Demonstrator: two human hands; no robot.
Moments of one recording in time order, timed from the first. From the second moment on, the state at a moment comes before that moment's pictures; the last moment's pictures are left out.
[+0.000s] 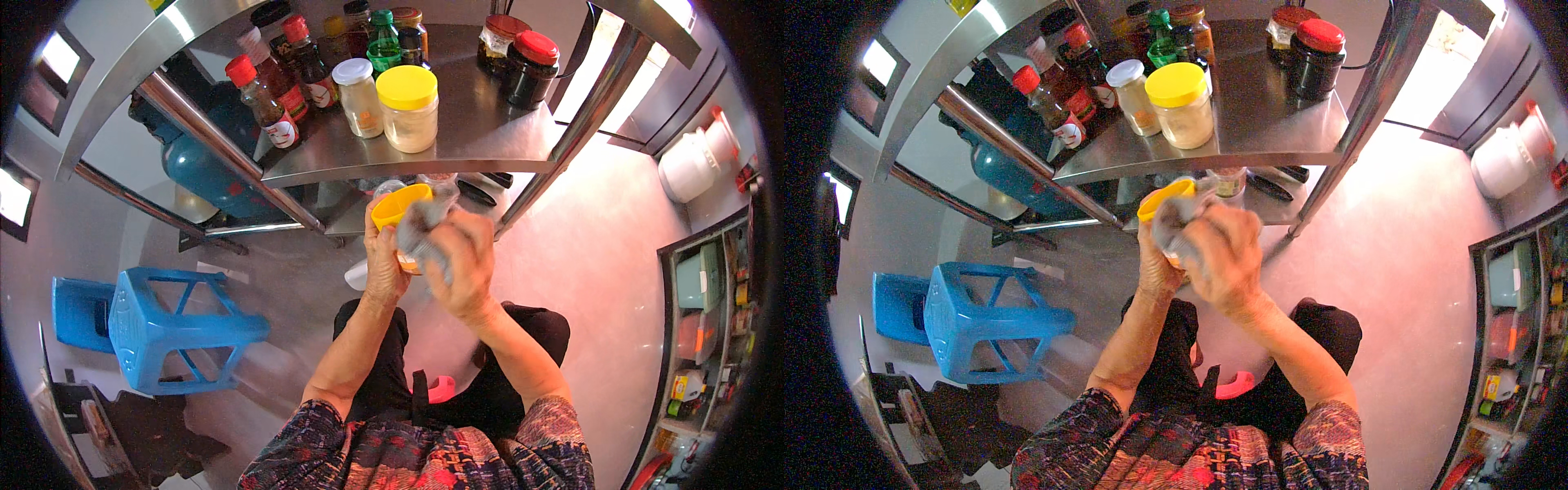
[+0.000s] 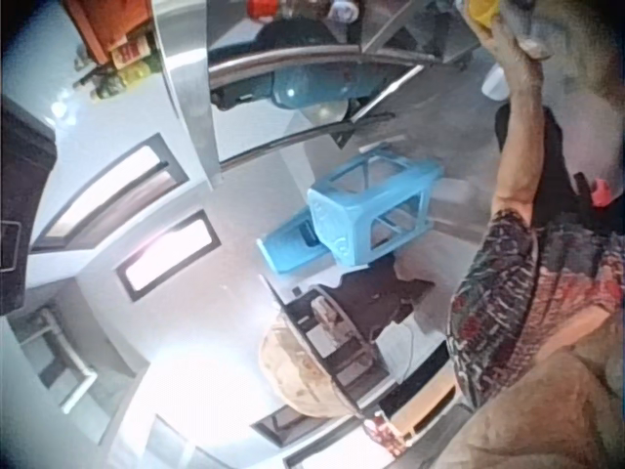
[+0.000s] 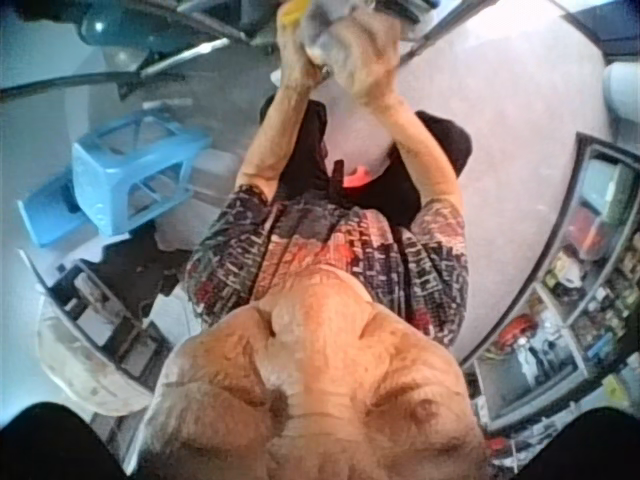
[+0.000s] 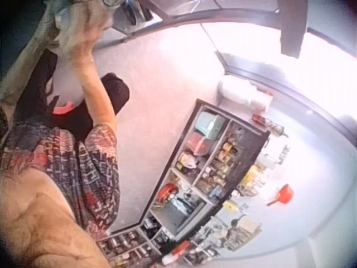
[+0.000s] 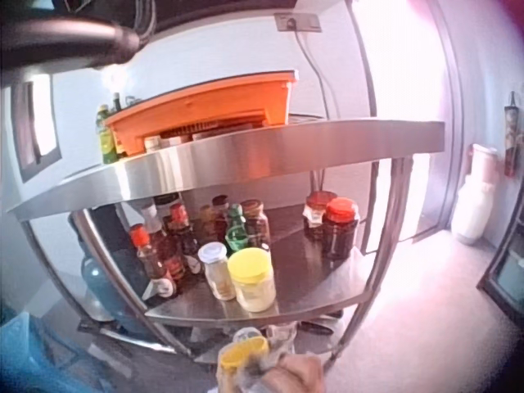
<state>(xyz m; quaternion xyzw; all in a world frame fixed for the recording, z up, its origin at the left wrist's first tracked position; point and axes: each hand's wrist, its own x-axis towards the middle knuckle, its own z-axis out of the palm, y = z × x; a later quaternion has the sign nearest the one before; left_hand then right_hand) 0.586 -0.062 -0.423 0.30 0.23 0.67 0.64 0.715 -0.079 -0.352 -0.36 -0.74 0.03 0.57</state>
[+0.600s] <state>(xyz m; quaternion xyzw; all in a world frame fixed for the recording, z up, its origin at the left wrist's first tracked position) 0.590 -0.064 -0.398 0.22 0.23 0.65 0.69 0.717 -0.079 -0.341 -0.36 -0.79 0.09 0.49</state>
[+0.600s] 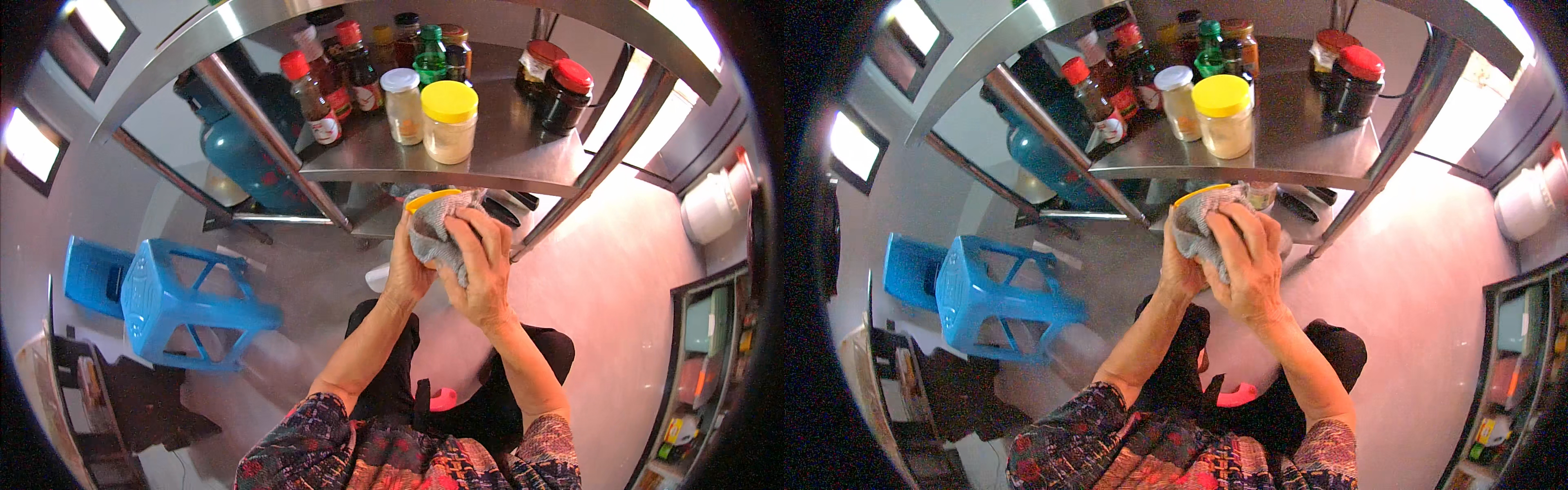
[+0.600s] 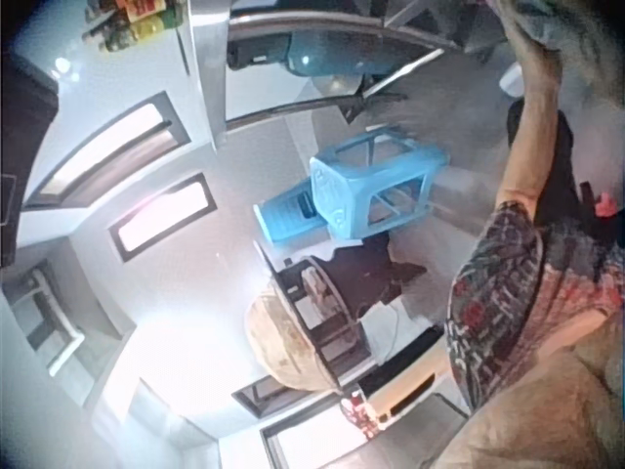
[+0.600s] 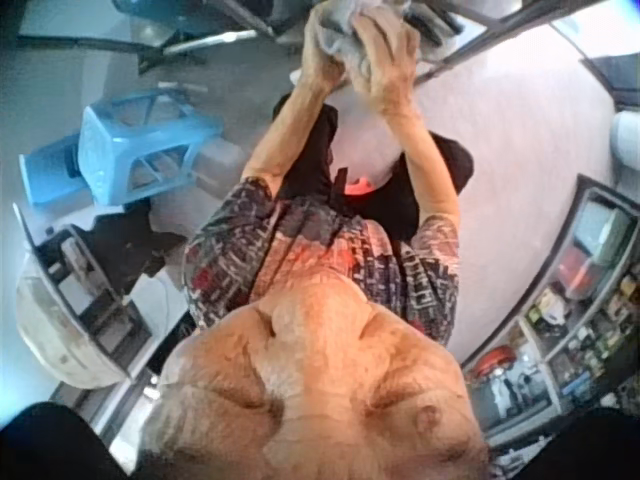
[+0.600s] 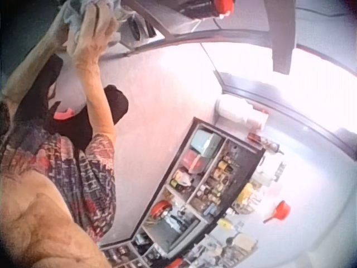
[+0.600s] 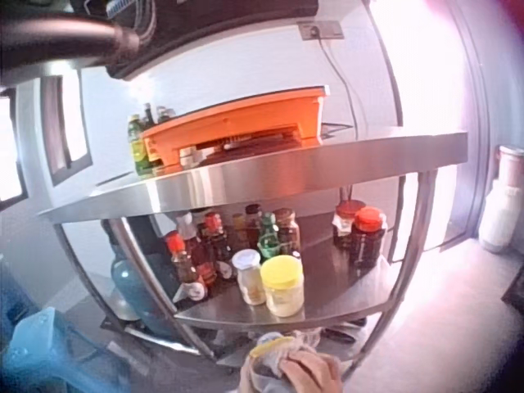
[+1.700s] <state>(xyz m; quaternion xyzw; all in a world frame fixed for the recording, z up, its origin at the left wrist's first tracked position) 0.547 -0.065 -0.381 0.12 0.07 0.72 0.68 0.700 -0.044 -0.404 -0.47 -0.69 0.23 0.50</state>
